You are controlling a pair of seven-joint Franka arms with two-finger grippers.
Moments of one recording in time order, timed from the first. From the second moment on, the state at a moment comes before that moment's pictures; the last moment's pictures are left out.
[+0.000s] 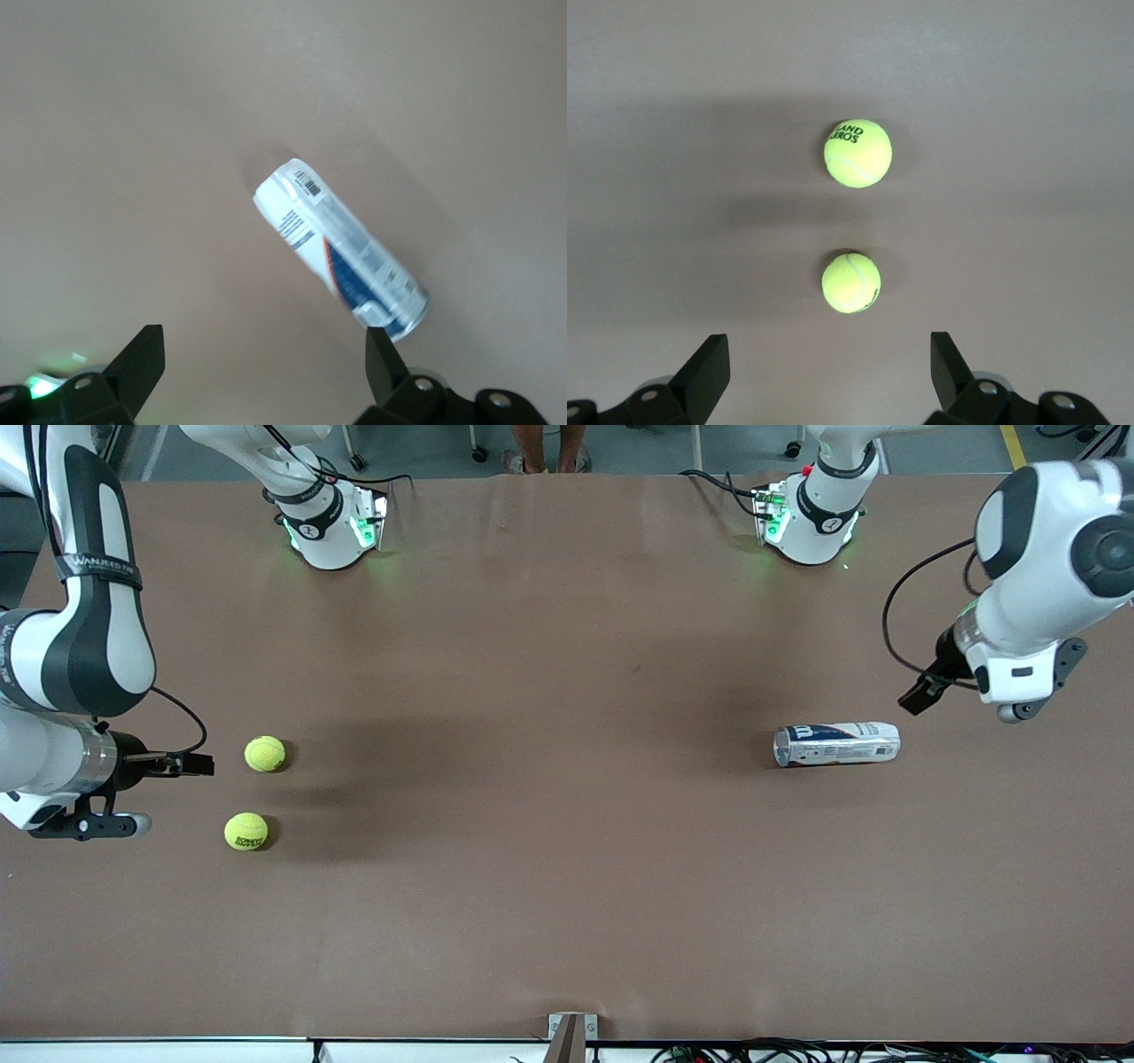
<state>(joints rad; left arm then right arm) 0.08 -0.06 -0.16 -2.12 0.10 1.94 -1.07 0.01 0.40 -0.08 -1.50 -0.02 1.69 -0.06</state>
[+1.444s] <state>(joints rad) 0.01 0.32 -0.23 -2.26 0.63 2.31 -2.09 -0.02 0.60 -0.08 -1.59 -0.02 2.08 -0.06</state>
